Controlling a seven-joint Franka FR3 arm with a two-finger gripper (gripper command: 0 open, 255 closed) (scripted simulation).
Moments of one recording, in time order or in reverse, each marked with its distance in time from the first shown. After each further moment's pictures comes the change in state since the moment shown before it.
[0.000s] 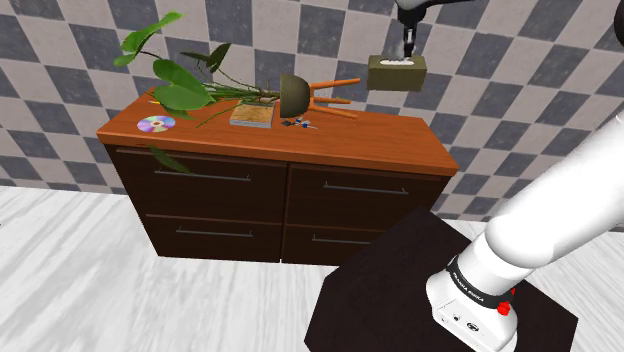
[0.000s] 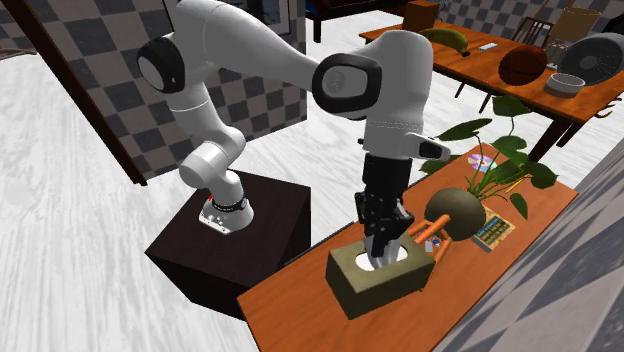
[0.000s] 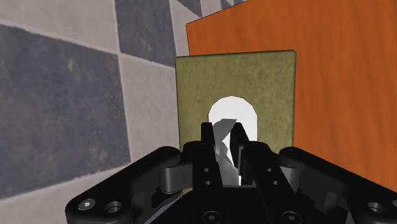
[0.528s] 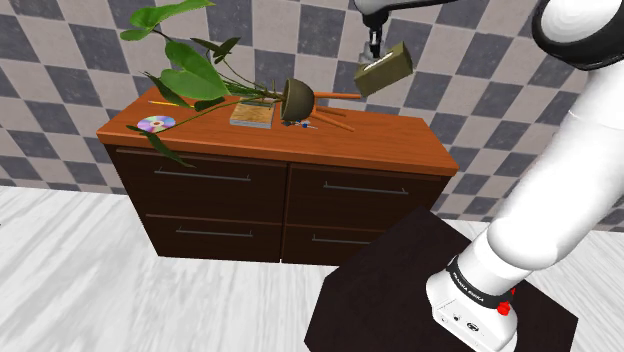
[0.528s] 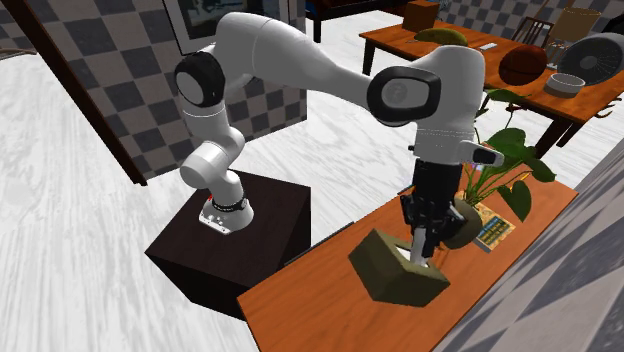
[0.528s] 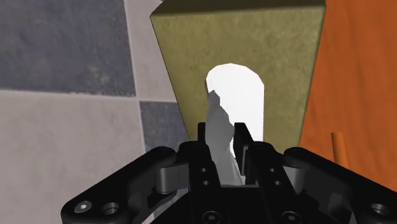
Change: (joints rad) arm 0.046 0.248 0.046 0.242 0.007 -0.033 0.090
